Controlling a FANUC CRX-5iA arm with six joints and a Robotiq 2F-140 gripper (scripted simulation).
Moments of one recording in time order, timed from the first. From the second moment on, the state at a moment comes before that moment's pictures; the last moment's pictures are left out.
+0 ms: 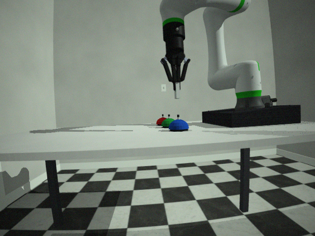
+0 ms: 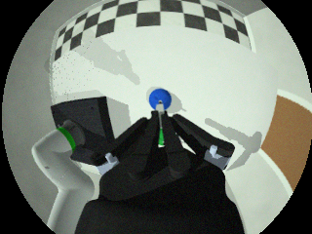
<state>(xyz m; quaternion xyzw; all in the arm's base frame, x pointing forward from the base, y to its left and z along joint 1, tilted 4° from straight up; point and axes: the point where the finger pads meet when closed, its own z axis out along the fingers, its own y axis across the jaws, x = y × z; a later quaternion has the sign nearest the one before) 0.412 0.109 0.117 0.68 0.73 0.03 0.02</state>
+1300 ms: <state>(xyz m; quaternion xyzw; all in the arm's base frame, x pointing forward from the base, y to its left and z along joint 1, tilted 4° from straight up) 0.423 0.111 0.065 0.68 0.73 0.03 0.02</state>
